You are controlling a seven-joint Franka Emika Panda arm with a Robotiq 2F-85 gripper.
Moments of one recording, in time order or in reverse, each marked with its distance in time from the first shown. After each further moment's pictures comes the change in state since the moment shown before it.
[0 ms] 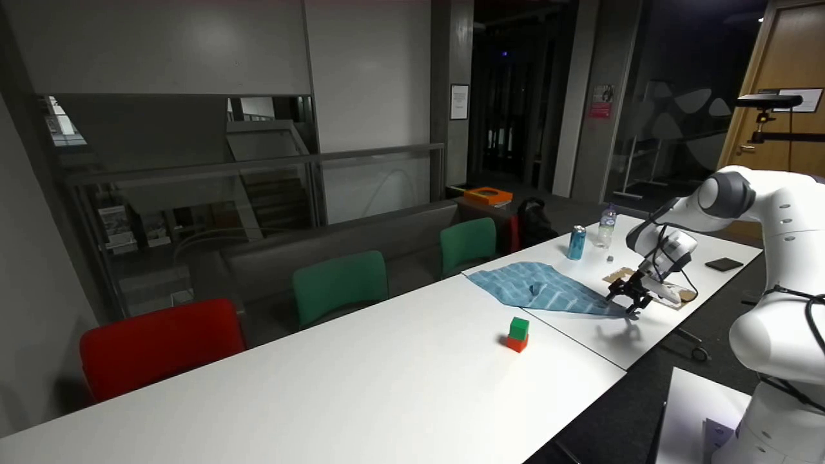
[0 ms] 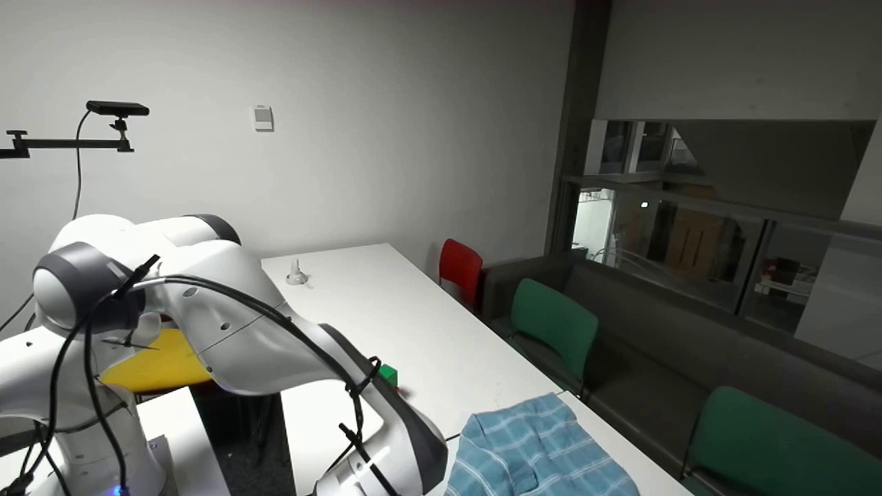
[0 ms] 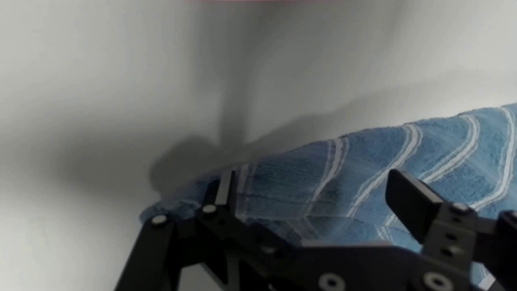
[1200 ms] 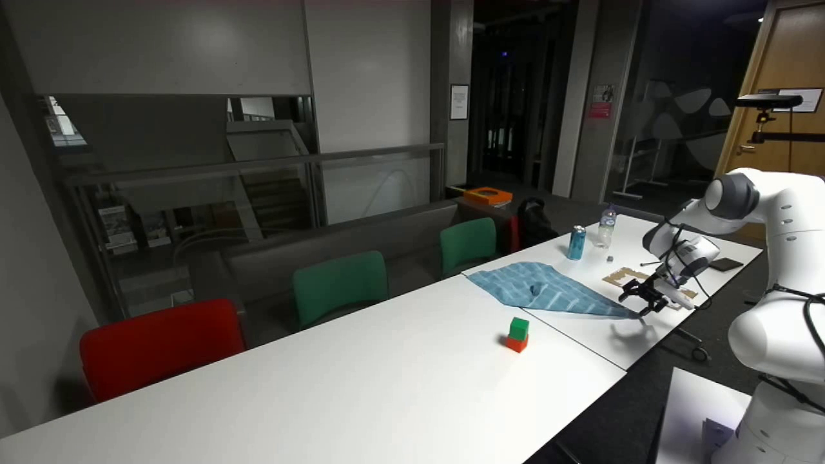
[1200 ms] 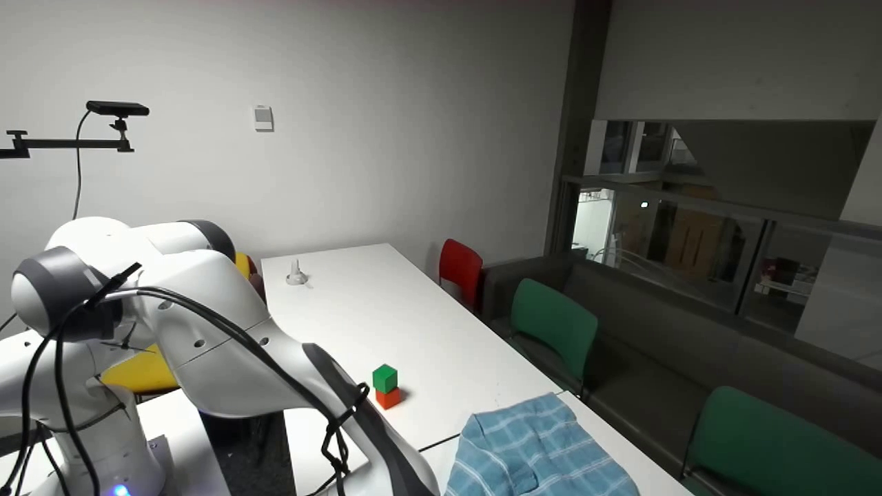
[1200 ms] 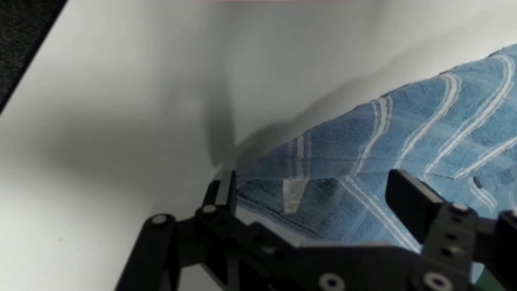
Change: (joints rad) arm -0.048 0.010 -0.035 -0.005 0.138 0.027 -0.035
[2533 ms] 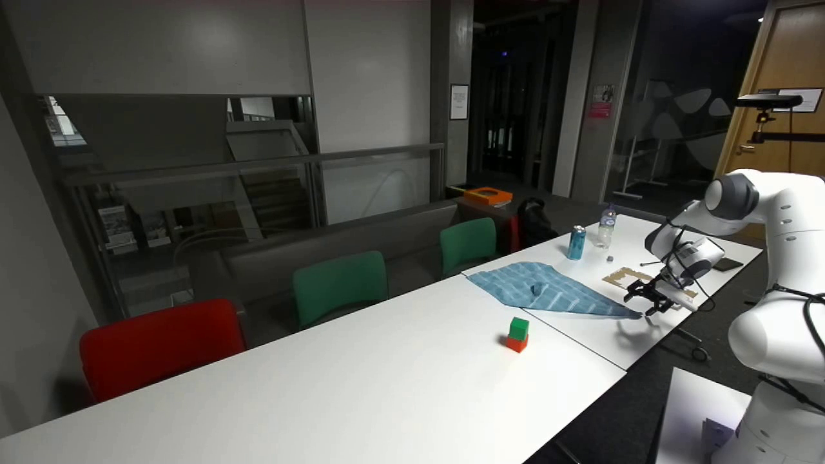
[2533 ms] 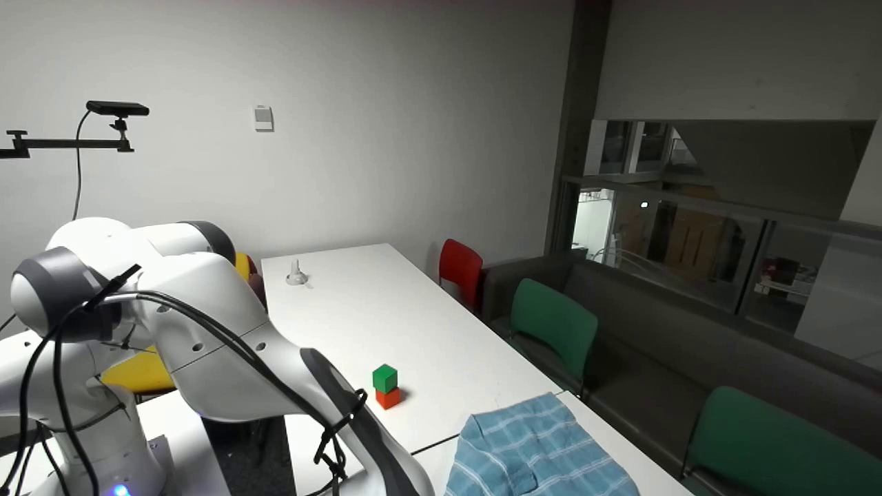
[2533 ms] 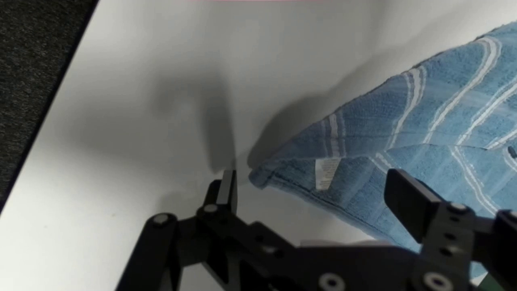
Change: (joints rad) arm 0.001 0.003 -0.010 -0.012 0.044 0.087 0.003
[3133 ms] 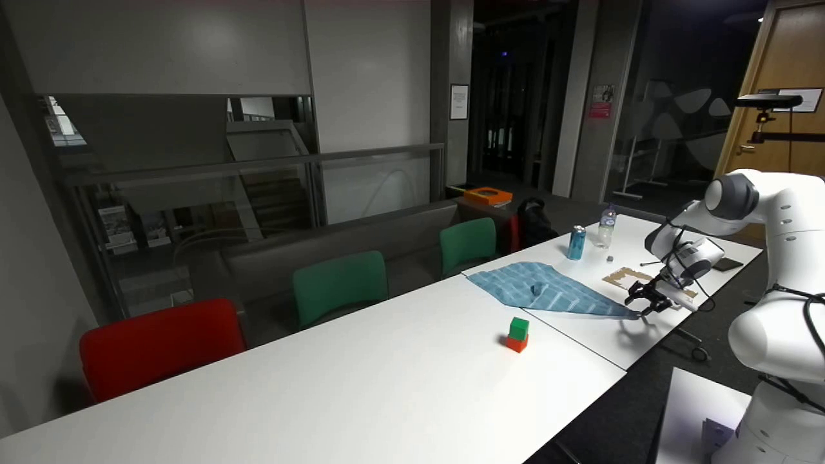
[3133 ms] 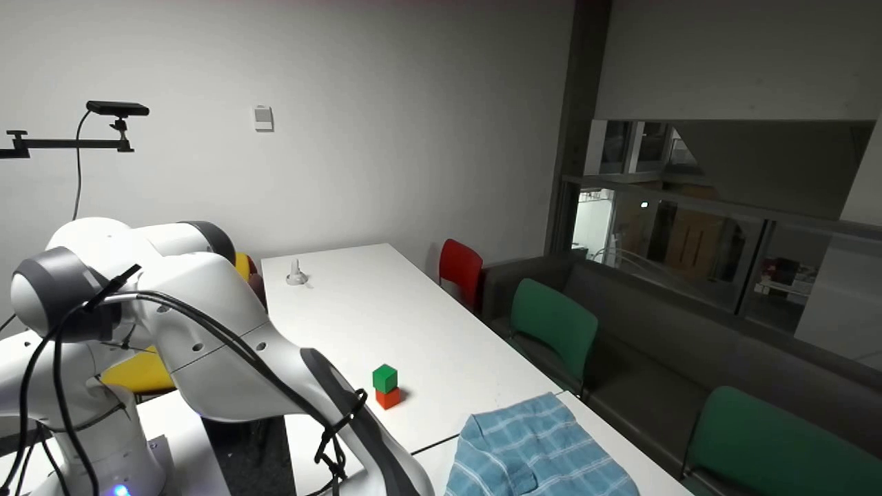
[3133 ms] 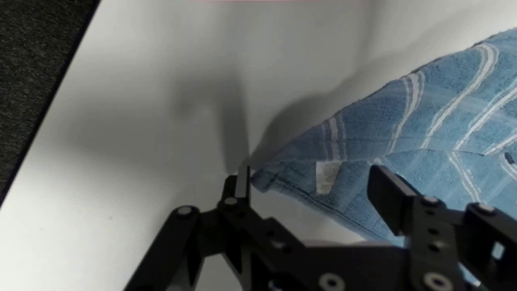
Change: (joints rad) arm 0.000 0.000 0.000 0.000 -0.007 -0.009 -0.008
